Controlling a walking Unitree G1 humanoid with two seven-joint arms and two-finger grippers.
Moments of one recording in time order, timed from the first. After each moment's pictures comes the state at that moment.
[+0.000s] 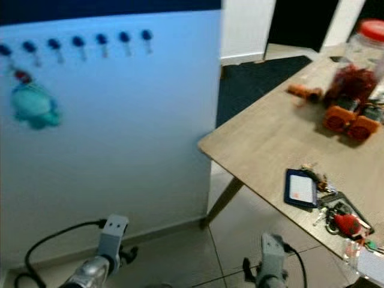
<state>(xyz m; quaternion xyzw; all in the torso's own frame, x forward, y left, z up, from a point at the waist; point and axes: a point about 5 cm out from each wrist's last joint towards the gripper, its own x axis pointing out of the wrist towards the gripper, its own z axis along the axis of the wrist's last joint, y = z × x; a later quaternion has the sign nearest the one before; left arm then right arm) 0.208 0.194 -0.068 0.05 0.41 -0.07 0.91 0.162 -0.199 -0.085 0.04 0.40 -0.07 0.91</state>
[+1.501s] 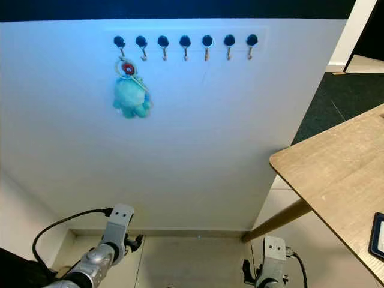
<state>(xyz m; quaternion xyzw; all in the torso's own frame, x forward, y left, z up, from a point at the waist) 0.224 0.186 -0.058 0.07 0.39 -0.09 0.92 0.159 -0.203 -0.086 0.06 0.39 -0.09 0.91</state>
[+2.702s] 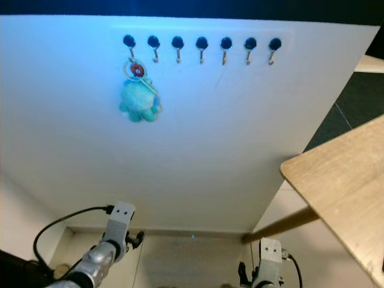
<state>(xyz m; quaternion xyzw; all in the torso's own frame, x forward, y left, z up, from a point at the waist) 0.222 0.187 -0.059 0.07 0.38 -0.07 0.92 0.161 -0.195 -0.086 0.07 0.39 -0.07 0.91</state>
